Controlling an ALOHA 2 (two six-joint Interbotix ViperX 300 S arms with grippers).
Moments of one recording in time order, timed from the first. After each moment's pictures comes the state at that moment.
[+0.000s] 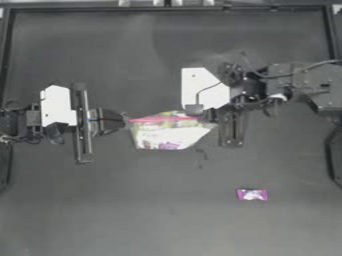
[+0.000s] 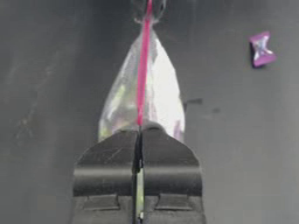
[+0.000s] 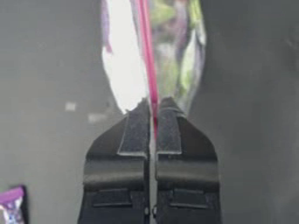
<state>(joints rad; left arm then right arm) 0.21 -0.27 1.06 -0.01 -0.51 0.08 -0.23 -0.10 0.43 -0.04 0.84 -0.09</state>
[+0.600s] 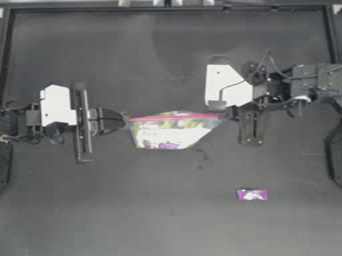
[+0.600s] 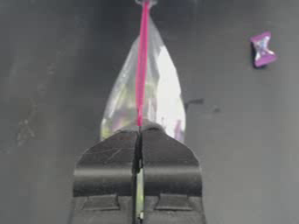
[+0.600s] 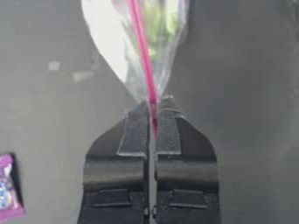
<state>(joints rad) 0.21 -0.27 1.06 -0.01 -0.51 0.08 -0.25 -0.20 0.57 -0.07 0.84 -0.02</state>
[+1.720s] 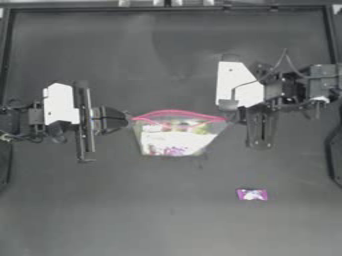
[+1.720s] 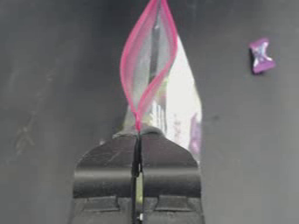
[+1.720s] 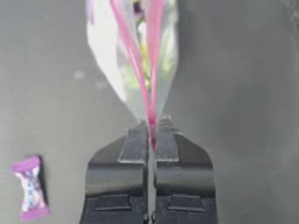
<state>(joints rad) 0.17 -0.28 1.02 -0.01 -0.47 0.08 -0.18 -0.28 0.55 -0.04 0.83 0.01</state>
